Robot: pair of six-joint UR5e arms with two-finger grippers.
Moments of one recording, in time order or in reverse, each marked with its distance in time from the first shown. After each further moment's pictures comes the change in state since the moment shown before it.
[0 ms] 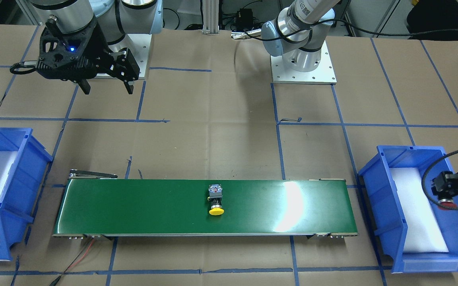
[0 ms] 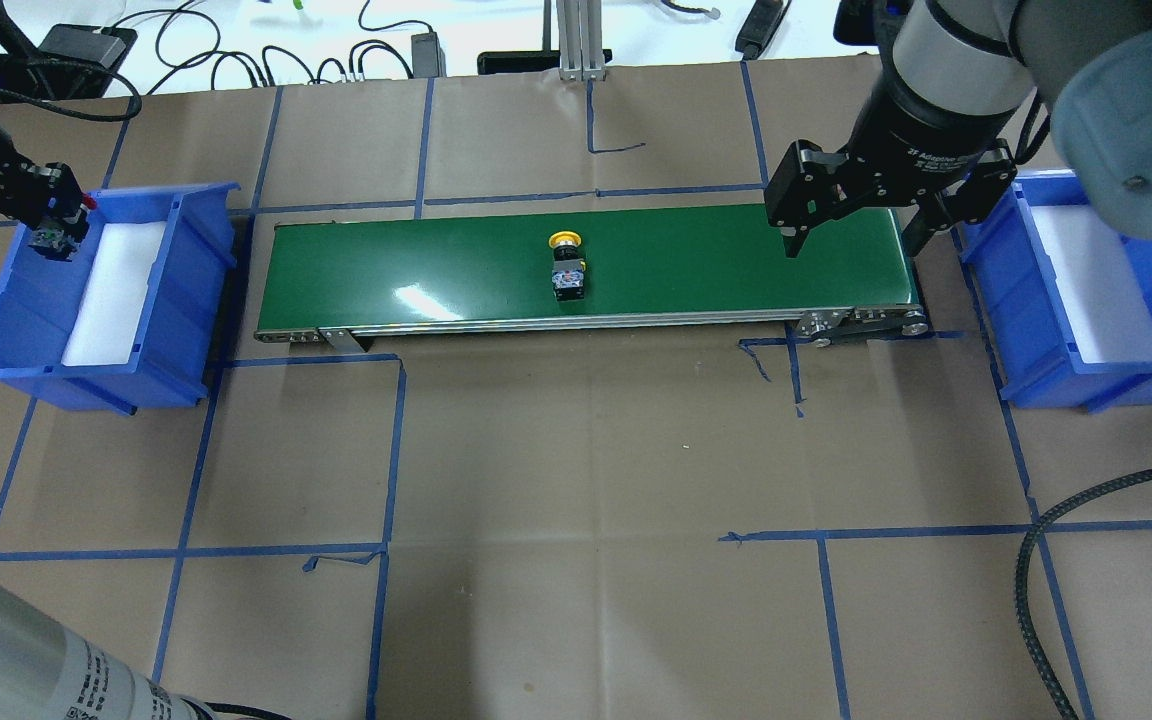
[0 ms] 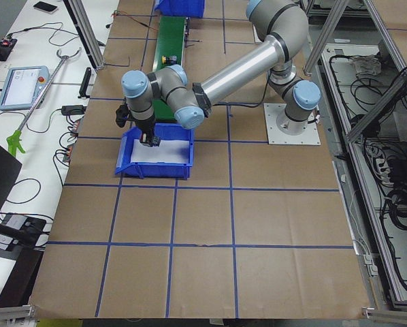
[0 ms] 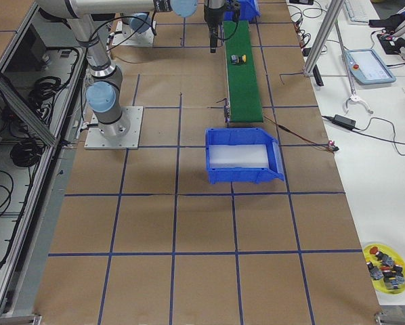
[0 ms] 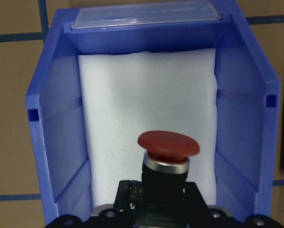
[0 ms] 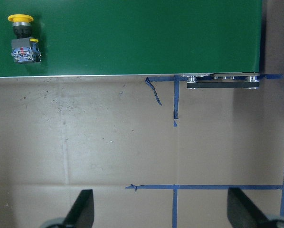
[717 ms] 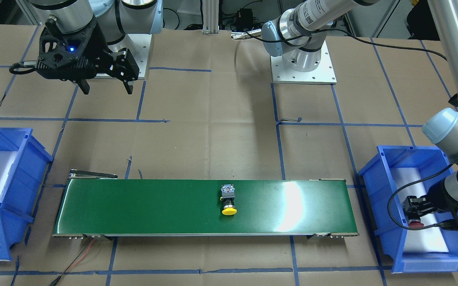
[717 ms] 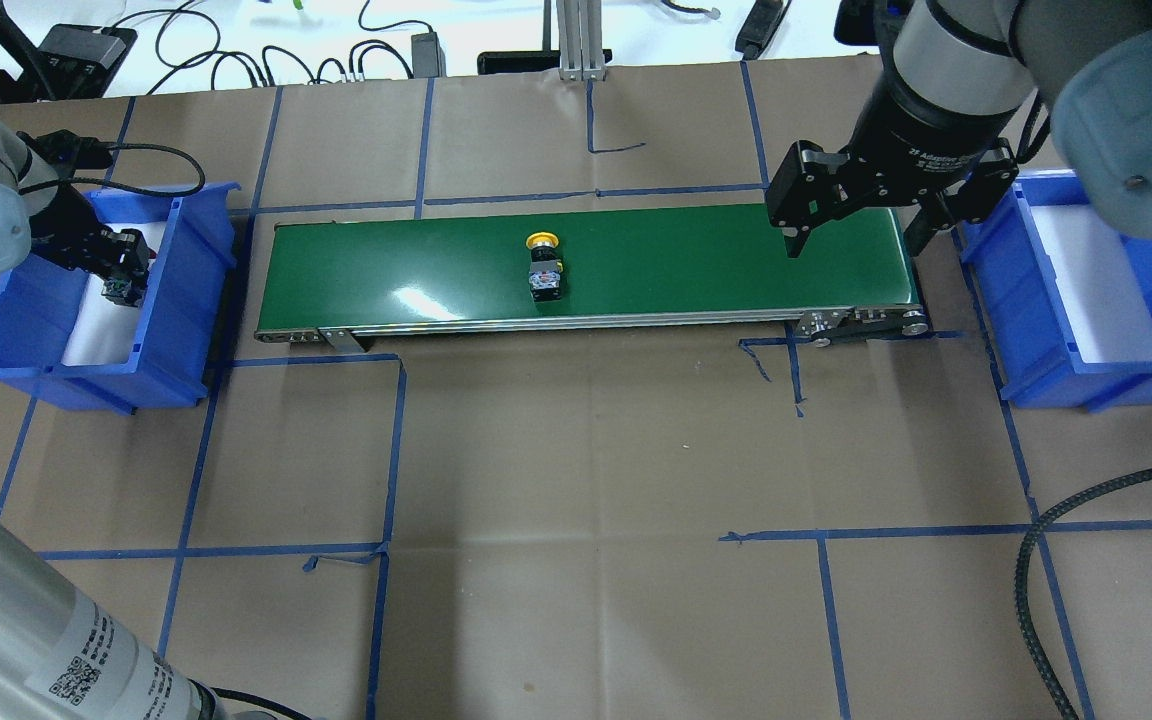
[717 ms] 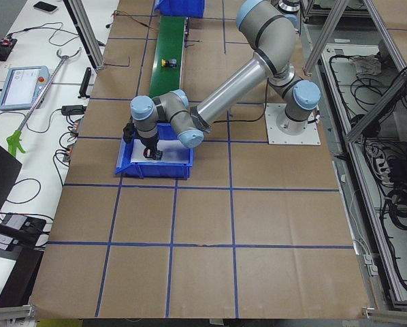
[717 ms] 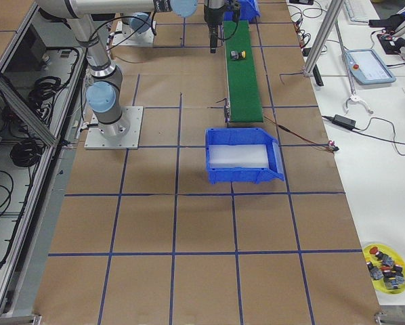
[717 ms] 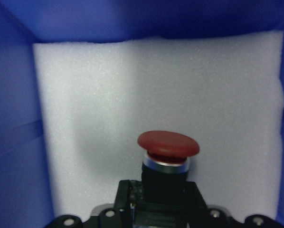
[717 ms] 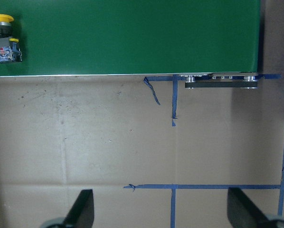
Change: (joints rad) left arm 0.005 -0.156 -0.194 0.425 -0.008 0.014; right arm 0.000 0.000 0.000 0.002 -0.006 -0.002
